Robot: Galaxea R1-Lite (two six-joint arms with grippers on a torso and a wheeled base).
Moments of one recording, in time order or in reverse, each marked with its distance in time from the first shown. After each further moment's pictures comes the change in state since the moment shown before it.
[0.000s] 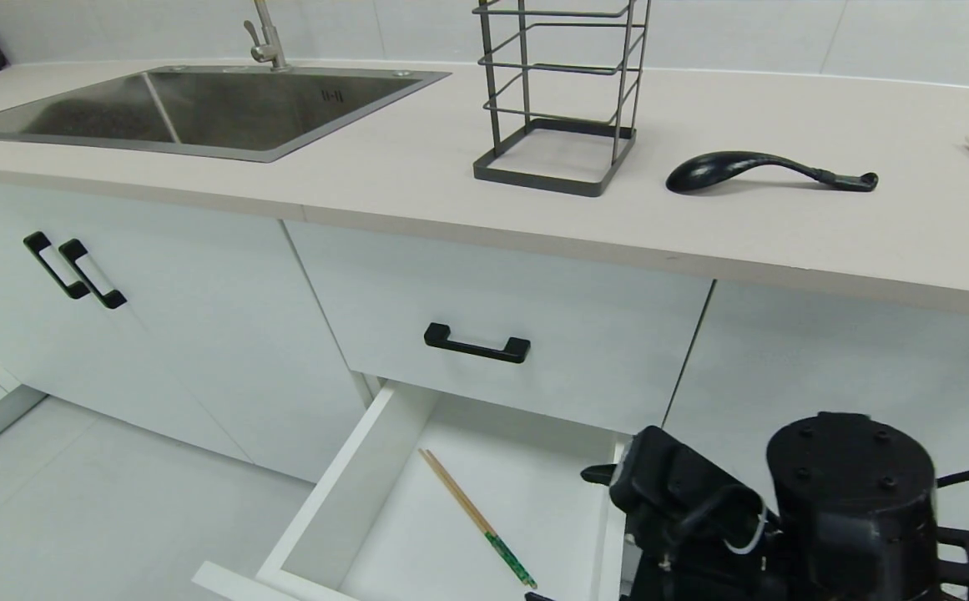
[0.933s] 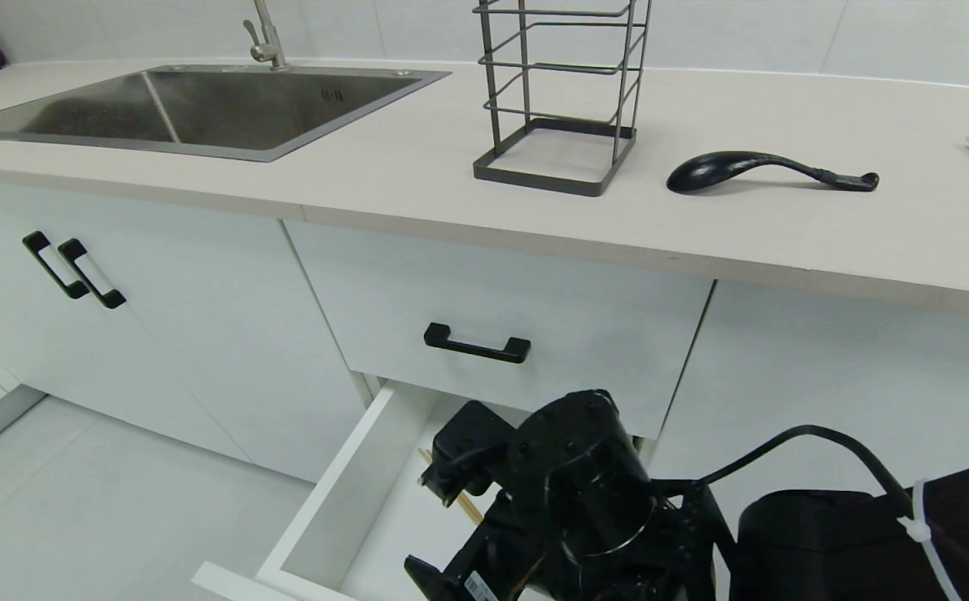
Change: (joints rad) left arm 0.000 0.000 0.000 0.000 0.000 0.000; right arm 0.117 0.311 -0.477 0.251 -0.167 0.119
